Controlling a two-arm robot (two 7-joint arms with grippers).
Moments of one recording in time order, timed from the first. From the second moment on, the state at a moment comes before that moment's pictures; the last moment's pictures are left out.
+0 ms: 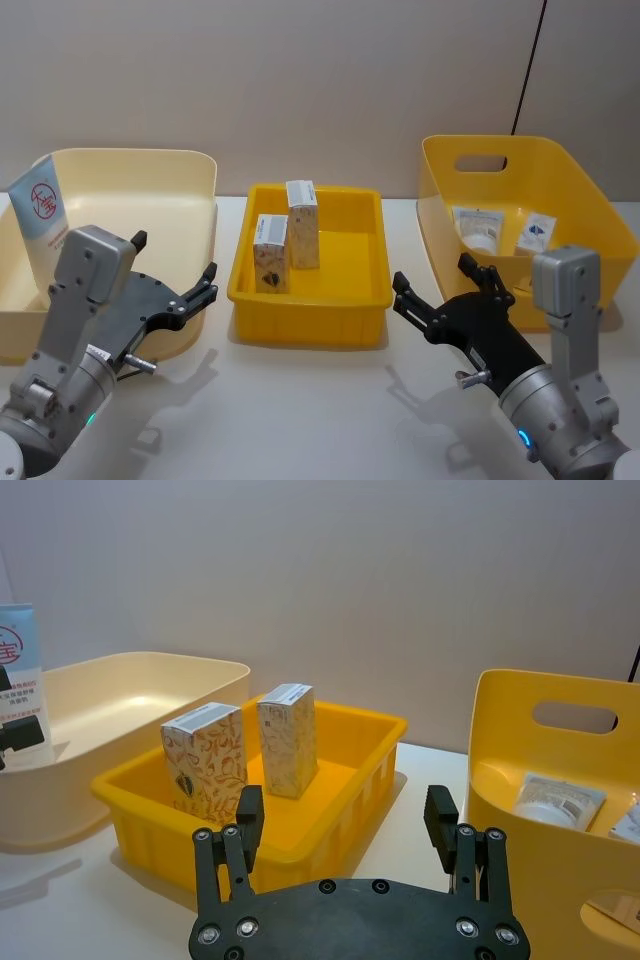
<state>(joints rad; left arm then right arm) -0.24 0.38 0.45 -1.63 -0.20 0.01 -0.01 -0.01 0.34 -0.23 -1.77 0.29 0.03 0.07</state>
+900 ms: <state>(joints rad) -0.24 0.38 0.45 -1.63 -0.20 0.01 -0.01 -0.01 0.34 -0.23 -1.77 0.29 0.03 0.07</state>
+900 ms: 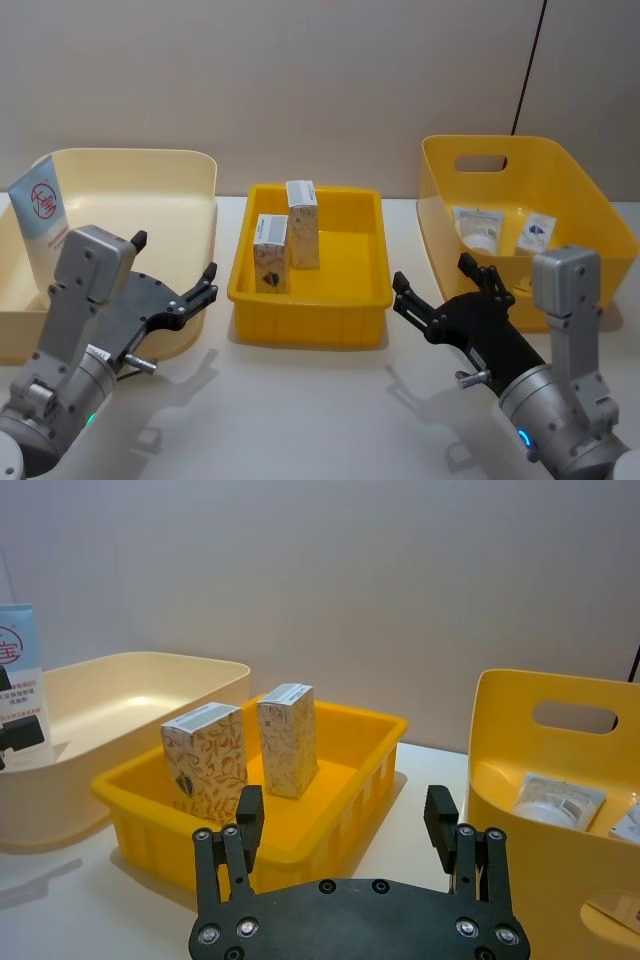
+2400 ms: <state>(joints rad) -0.24 0.38 0.45 -1.63 -0.20 0.01 -0.01 -0.01 0.34 -0.23 -1.77 0.29 0.03 0.07</state>
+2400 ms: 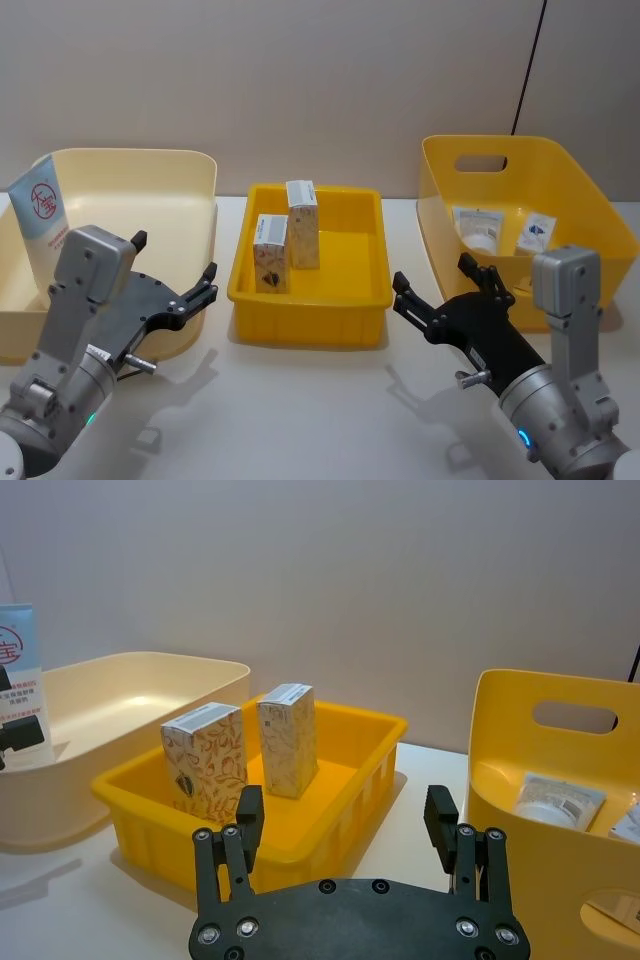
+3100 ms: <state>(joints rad) -0.24 0.38 0.45 -1.63 -0.20 0.01 -0.01 -0.01 0.34 -0.23 -1.77 0.29 0.03 0.07</state>
